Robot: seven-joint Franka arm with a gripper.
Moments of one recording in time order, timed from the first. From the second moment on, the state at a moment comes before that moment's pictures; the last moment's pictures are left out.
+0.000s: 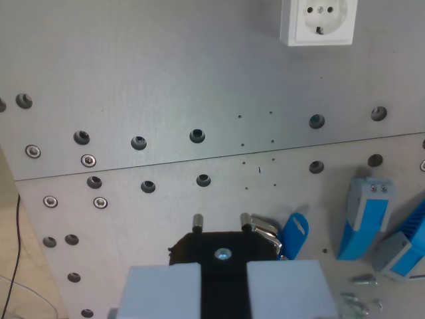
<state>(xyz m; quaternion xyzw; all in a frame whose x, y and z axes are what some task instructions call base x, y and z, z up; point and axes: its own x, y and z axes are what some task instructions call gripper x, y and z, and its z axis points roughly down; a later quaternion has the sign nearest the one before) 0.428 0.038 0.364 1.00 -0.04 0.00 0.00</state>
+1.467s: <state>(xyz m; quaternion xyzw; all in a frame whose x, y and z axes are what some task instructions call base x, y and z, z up) 0.435 0.029 0.342 1.00 -0.04 -0.01 0.01</state>
